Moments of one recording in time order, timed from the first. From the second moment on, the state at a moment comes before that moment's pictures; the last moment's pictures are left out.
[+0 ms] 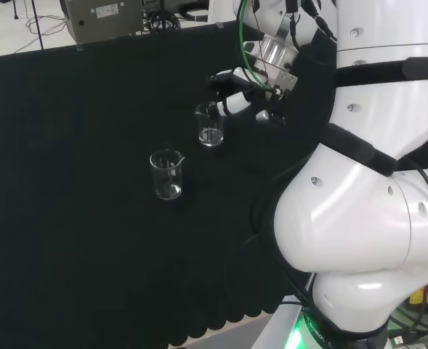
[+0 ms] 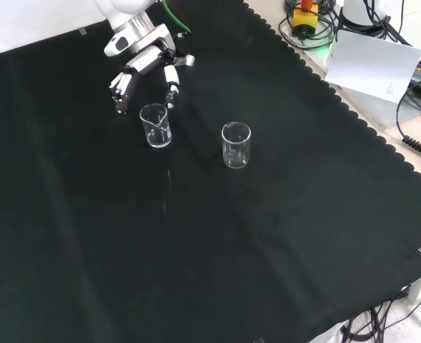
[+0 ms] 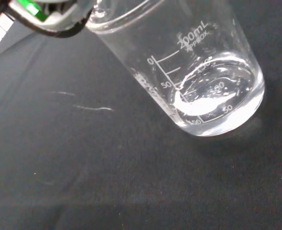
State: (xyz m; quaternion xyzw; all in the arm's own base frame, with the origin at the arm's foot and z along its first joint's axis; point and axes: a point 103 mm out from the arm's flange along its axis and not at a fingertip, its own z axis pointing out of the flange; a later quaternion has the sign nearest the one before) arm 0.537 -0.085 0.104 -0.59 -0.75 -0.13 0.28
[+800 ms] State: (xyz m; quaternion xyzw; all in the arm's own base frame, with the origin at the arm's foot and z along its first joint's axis) arm 0.526 -0.078 0.080 -0.53 -0.77 -0.19 0.30
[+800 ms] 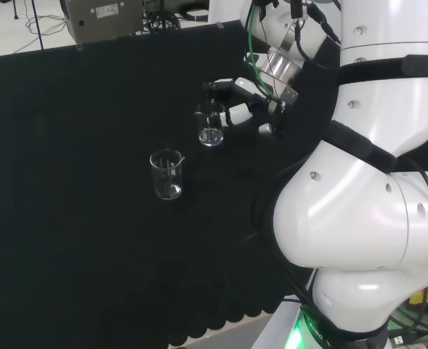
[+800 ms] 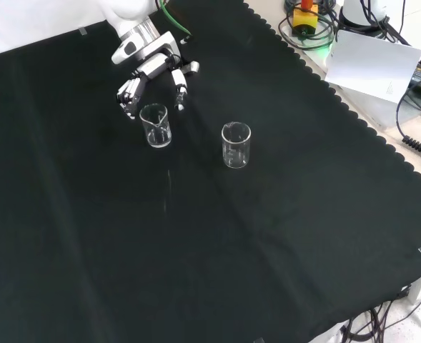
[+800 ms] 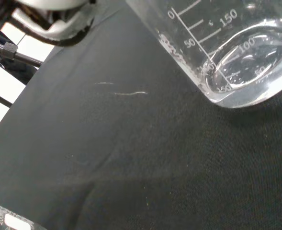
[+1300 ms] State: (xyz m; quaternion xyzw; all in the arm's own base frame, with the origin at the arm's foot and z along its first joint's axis) arm 0.529 -0.063 0.064 -0.52 -0.76 -0.21 0.32
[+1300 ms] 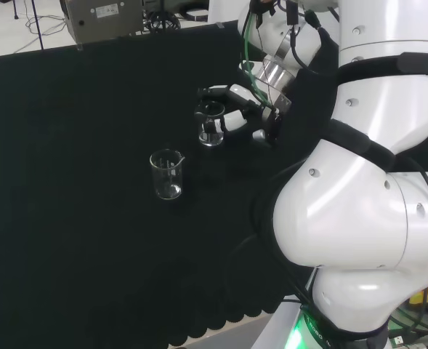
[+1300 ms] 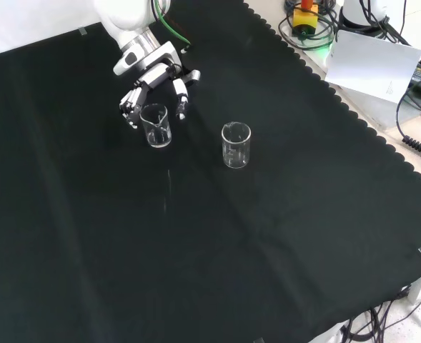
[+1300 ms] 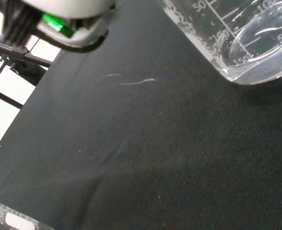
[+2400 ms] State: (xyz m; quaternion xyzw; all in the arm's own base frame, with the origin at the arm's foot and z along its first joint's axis) arm 0.536 -0.069 0.046 -0.53 -0.72 -0.25 0.35
